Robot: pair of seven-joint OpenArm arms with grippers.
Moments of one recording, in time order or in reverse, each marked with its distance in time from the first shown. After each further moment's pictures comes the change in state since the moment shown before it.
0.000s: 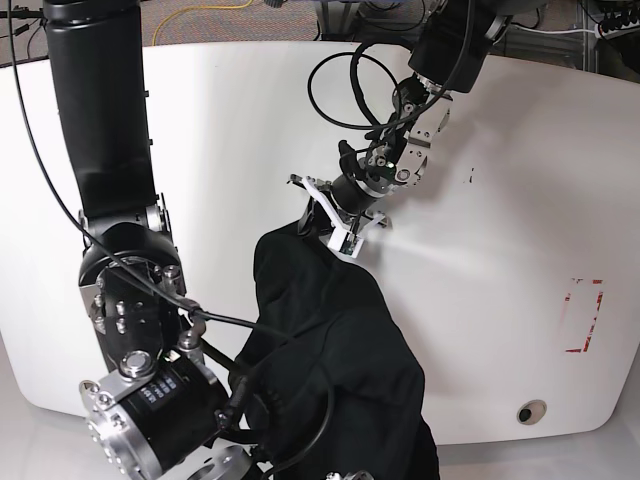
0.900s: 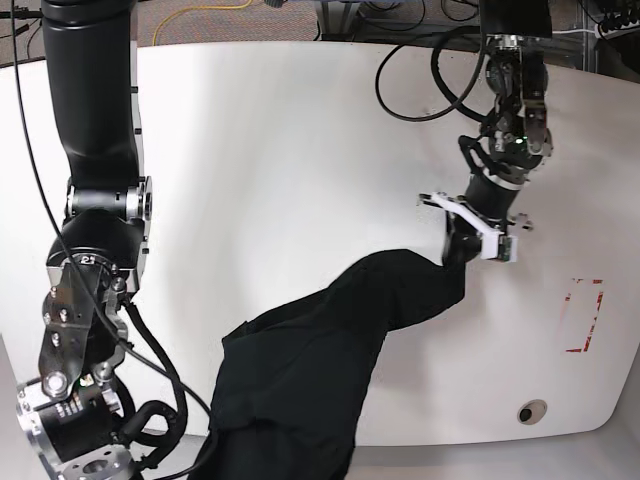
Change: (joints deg) left arm 14.7 -11.2 -26.5 35.1 -0.2 -0.8 9.9; right arm -6.5 5.9 14.4 -5.9 -0.4 0.0 -0.4
